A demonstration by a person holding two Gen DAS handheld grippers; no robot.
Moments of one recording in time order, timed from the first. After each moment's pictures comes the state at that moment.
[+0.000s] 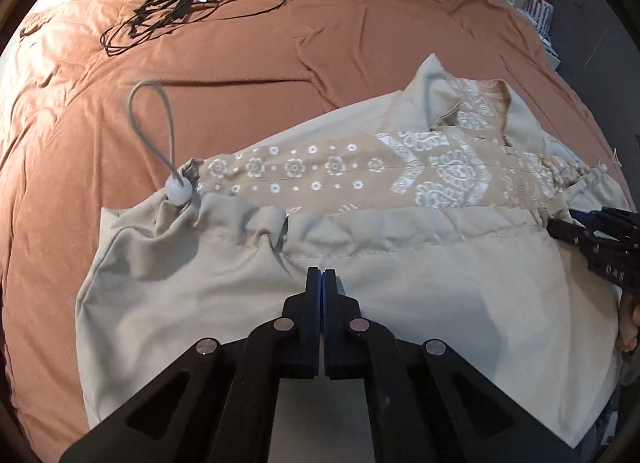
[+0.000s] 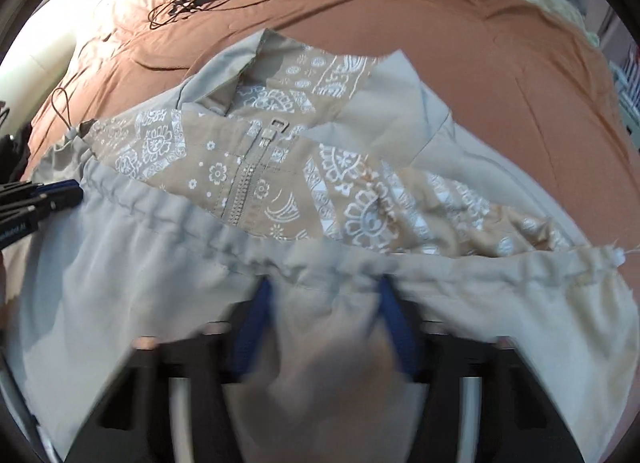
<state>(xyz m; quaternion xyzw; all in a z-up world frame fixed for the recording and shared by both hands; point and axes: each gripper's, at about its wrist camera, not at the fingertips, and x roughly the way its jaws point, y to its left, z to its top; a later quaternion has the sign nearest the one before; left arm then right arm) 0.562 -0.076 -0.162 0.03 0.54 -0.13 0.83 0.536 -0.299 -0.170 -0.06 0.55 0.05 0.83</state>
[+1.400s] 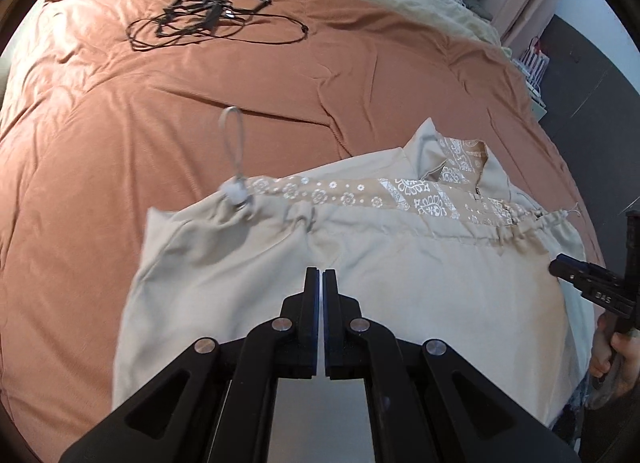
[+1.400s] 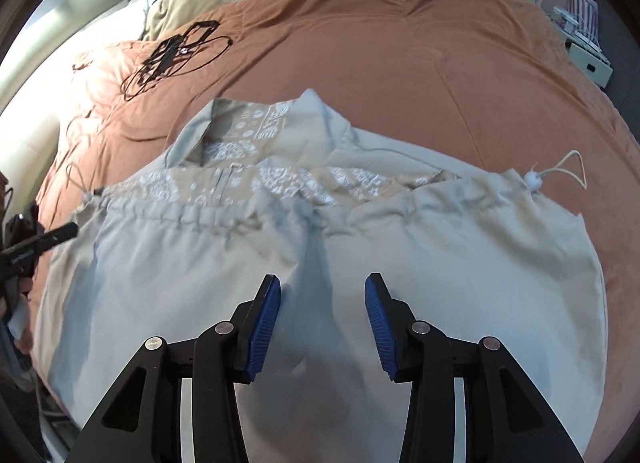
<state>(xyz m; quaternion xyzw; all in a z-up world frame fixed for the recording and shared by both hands) 0.548 -0.025 -0.124 -0.06 0.51 -0.14 0.84 0.489 -0.355 -0.114 0.04 0.52 0.00 0.85</state>
